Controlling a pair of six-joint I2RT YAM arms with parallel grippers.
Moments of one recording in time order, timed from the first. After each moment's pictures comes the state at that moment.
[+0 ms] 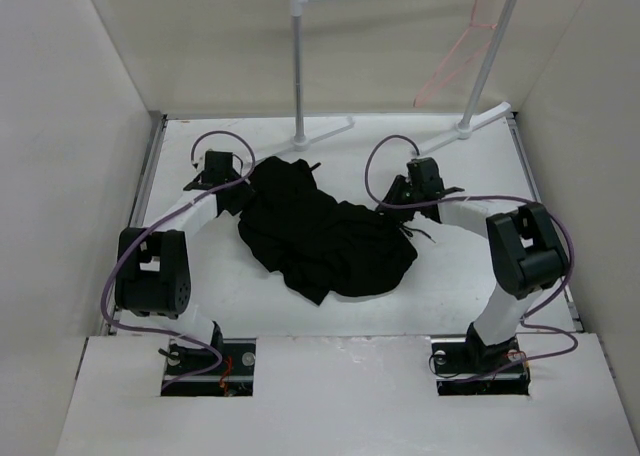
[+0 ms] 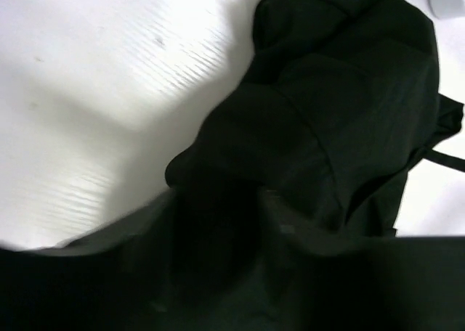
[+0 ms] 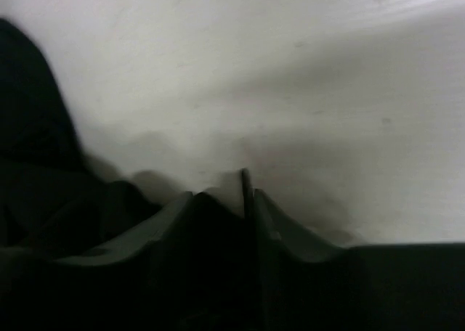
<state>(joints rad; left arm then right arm) -0.11 1.59 0.98 -0.27 -0.03 -0.81 0.32 1.75 0.99 -0.09 -0.17 0.75</state>
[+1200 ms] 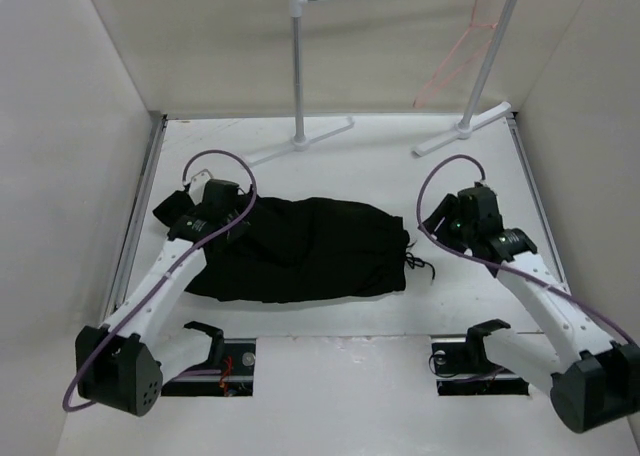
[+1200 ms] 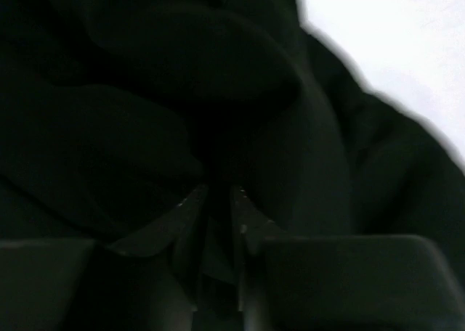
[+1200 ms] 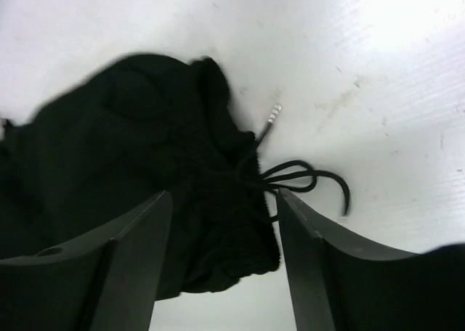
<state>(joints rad) -0.30 1.06 0.83 -0.62 -0.32 -0.79 0.28 0.95 0.75 -0.56 0.06 0.84</state>
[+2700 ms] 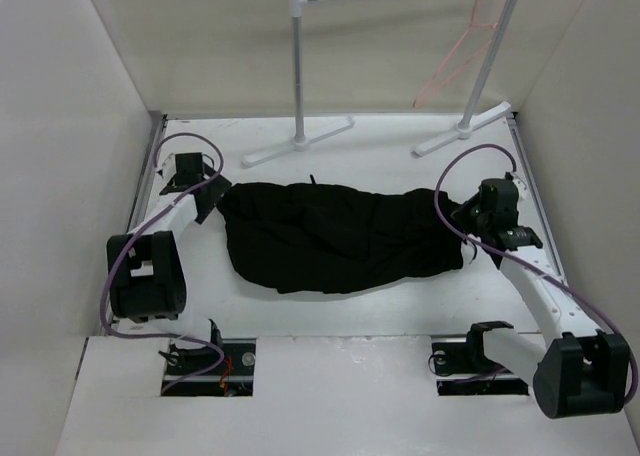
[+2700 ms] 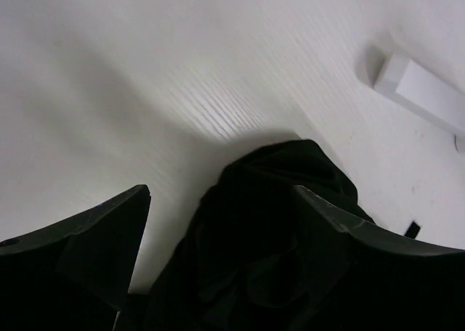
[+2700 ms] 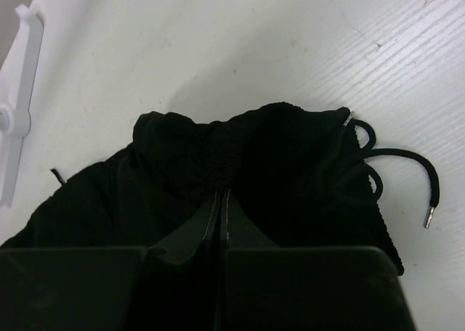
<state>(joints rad) 0.08 1.54 0.96 -0.28 -0.15 -0.82 0.06 1.04 0.70 -0.31 0.12 0.81</state>
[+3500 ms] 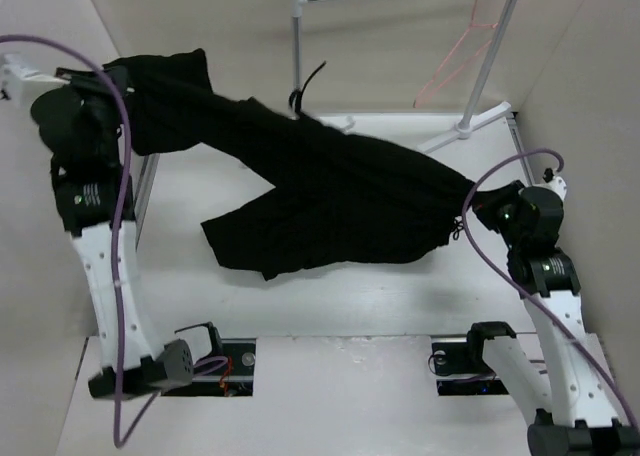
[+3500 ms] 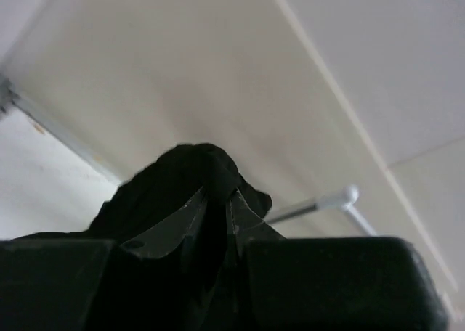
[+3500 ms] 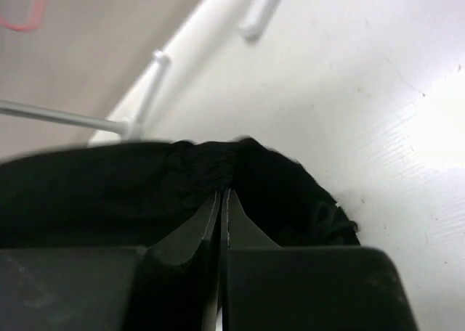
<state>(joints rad) 0.19 1.23 1.68 -0.41 -0.02 -0.89 0.03 0.76 0.83 -0.44 0.07 0.81</state>
